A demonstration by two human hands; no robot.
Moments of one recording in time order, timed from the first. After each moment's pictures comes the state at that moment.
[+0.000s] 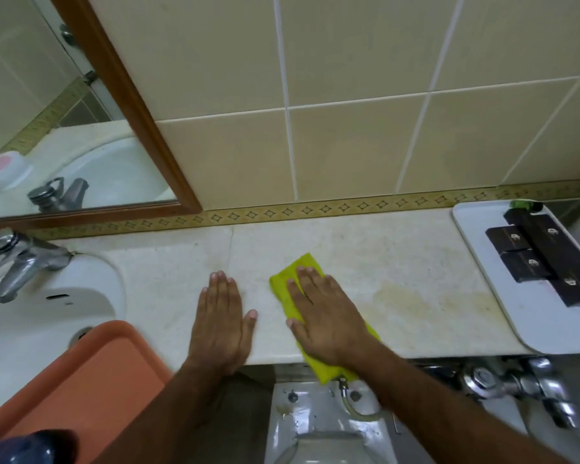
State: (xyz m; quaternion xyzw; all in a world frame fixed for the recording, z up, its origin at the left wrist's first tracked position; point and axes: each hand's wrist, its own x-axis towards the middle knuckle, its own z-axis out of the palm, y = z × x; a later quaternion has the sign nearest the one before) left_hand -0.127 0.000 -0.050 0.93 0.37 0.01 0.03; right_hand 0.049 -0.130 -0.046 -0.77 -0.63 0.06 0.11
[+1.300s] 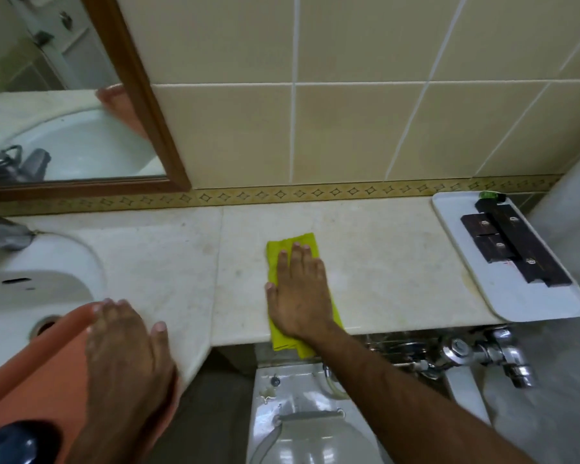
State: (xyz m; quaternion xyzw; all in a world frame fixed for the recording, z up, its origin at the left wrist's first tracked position) left_hand -0.237 -0.015 -0.004 0.83 0.55 0.08 0.05; right_hand 0.002 -0.090 -0.045 -0.87 -0.48 0.04 0.11
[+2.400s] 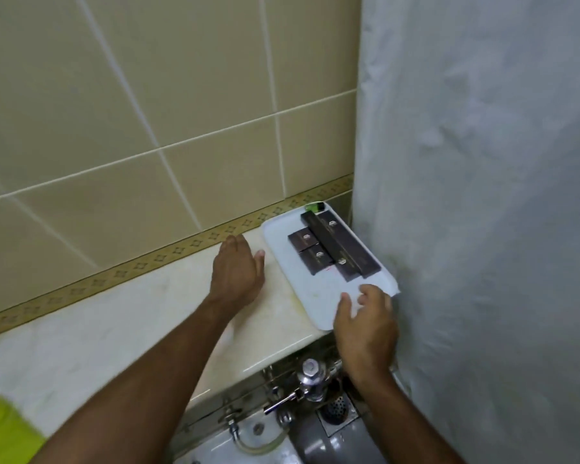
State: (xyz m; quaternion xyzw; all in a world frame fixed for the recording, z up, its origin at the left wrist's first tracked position) left_hand 0.214 -0.149 0.004 0.96 0.24 0.06 0.12; right_hand 0.202 -0.374 -0.005 -0.89 0.04 -0.10 0.44
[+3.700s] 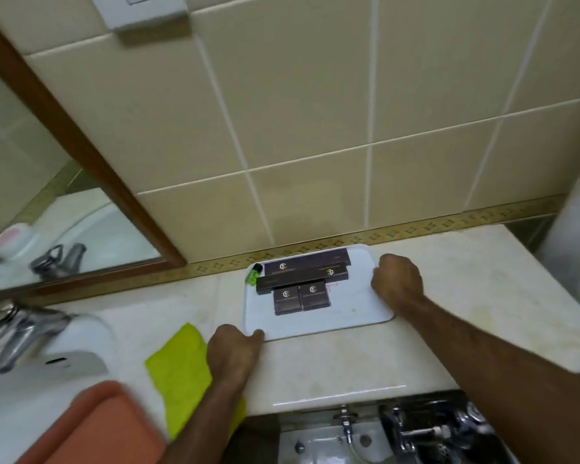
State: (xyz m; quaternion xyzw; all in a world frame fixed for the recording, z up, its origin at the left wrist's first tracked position) left_hand -0.038 -0.014 -0.007 0.72 0.64 0.09 0.23; right_hand 0.228 -0.140 -0.002 -0.95 -0.23 0.10 0.19
